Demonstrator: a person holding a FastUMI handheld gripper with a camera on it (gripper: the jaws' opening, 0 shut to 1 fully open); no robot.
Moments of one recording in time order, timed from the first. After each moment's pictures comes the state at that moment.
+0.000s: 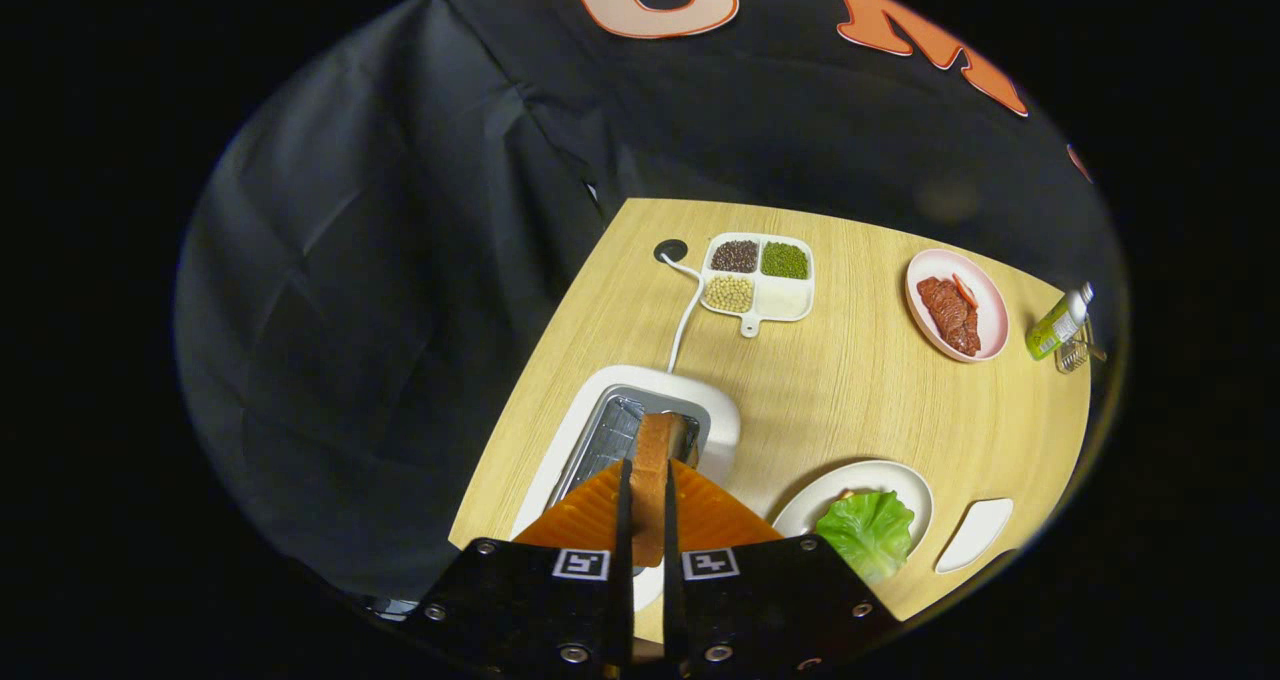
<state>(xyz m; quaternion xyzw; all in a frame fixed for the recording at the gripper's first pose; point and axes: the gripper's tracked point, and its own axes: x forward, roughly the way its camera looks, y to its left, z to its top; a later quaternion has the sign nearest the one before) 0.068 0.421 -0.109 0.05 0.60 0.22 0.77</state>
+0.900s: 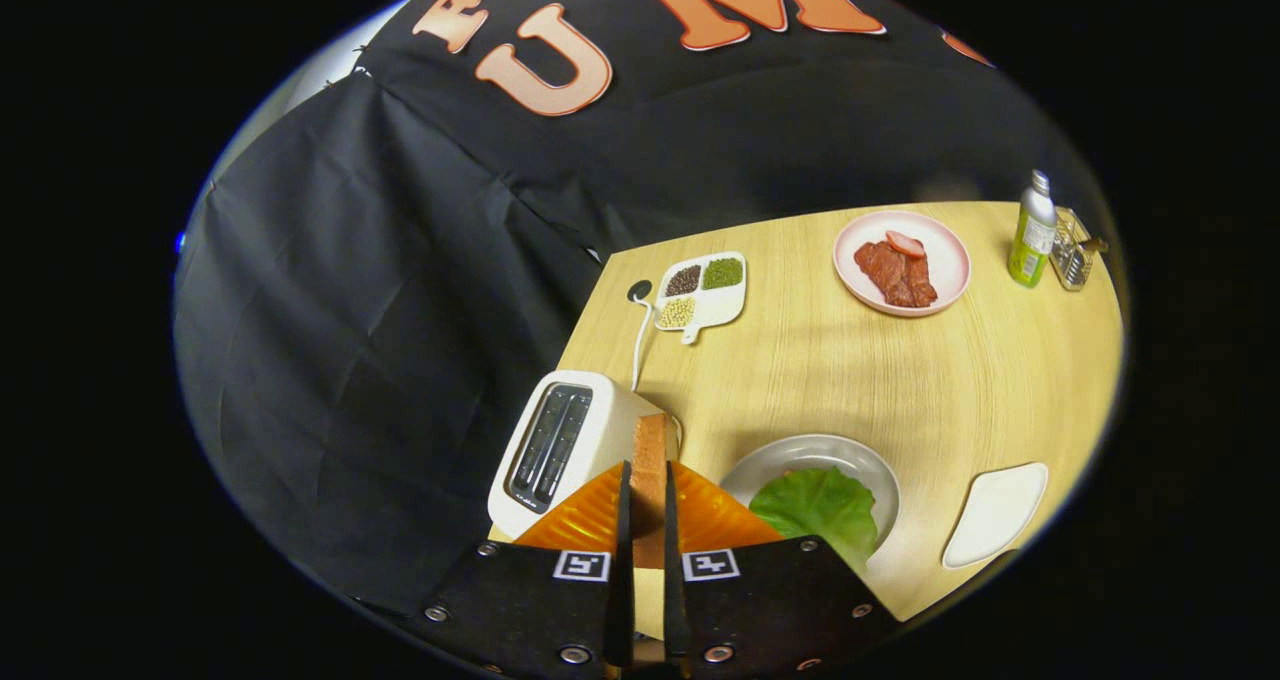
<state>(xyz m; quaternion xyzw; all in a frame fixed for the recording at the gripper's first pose) 0.049 0.273 -0.121 0.20 0.56 0.23 0.77</state>
